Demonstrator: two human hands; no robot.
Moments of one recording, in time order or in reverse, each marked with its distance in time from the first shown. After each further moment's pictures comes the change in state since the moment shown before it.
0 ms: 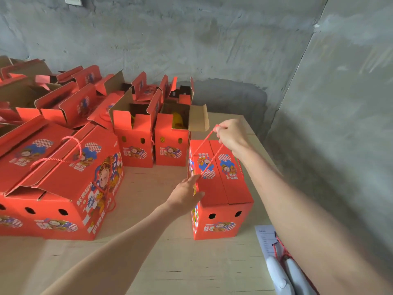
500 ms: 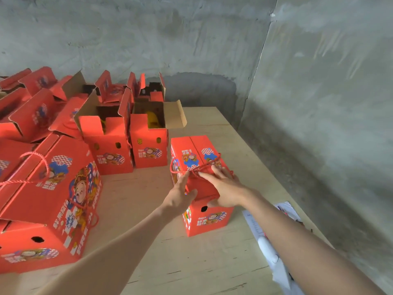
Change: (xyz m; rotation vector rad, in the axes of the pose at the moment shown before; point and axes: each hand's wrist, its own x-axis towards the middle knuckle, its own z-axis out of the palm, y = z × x) left_hand 0.001 -0.001 0.011 -0.260 -0.137 0.032; right_hand -0.089 0.103 0.015 -0.704 -0.637 -0.025
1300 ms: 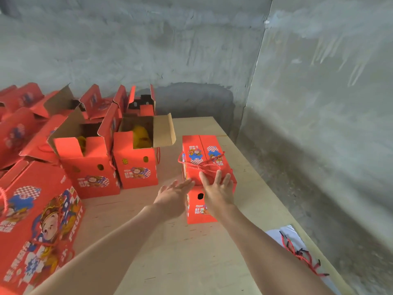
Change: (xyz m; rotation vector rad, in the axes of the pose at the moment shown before) left_hand 0.089 0.023 -0.006 0.805 -0.180 0.095; right_hand 0.074 0.028 -0.002 -0.164 0.306 0.230
